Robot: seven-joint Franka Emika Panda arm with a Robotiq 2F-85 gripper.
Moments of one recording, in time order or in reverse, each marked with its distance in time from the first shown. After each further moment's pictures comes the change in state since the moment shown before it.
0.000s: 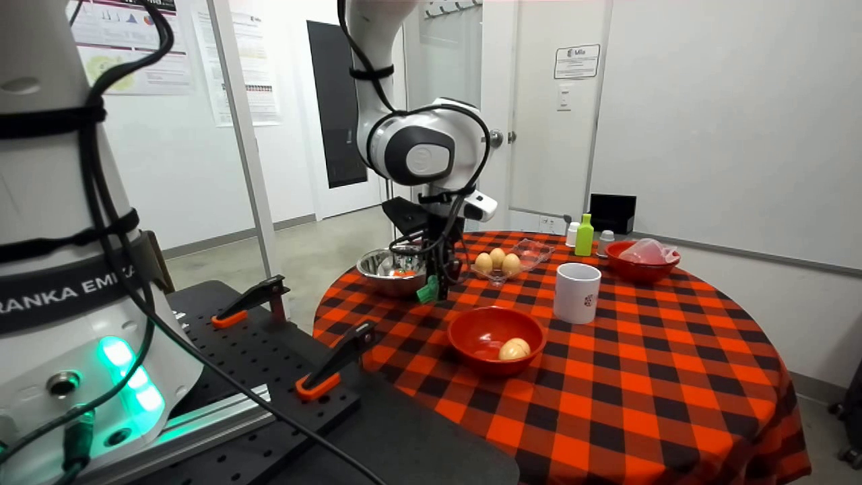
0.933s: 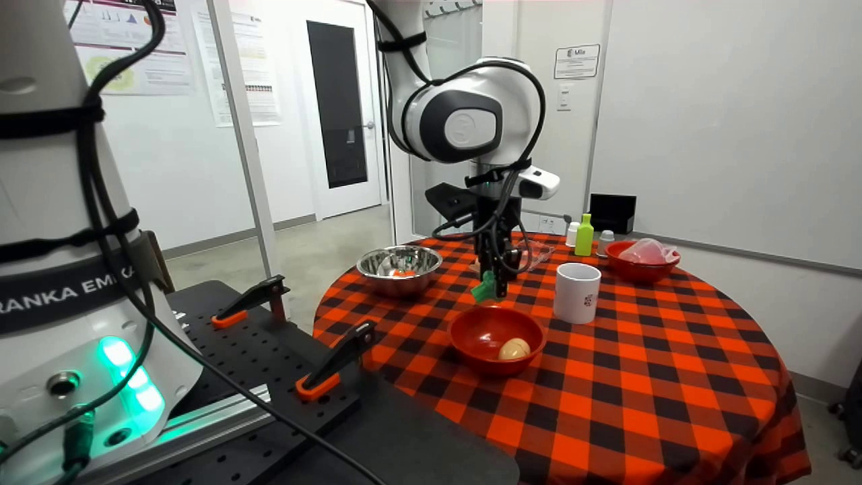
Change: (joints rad) arm -0.026 -0.115 -0.185 -0.036 -0.039 -0.018 -0.012
